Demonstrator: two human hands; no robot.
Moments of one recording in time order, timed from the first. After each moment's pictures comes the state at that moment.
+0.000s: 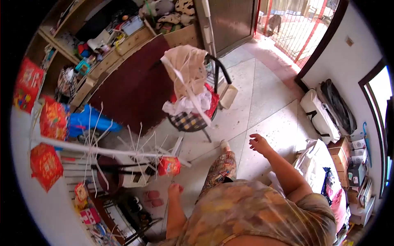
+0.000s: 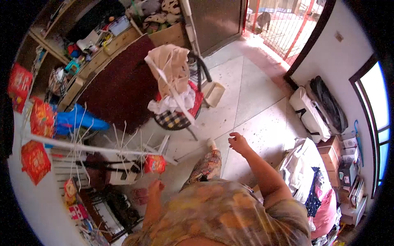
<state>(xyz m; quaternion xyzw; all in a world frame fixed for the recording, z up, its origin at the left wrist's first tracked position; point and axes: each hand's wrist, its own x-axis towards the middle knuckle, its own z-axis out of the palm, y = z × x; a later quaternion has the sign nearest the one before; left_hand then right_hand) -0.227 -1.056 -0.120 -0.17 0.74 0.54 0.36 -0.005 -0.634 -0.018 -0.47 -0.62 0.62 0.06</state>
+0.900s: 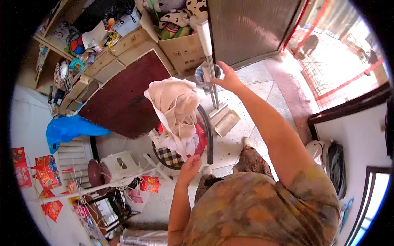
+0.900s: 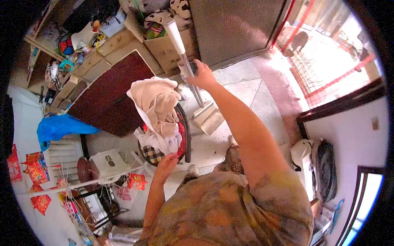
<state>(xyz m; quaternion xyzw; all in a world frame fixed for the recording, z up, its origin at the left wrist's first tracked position) -0.307 -0.550 0.020 0.10 0.71 0.58 0.39 -0.416 -0.192 0.070 -0.19 -0.88 0.38 0.23</state>
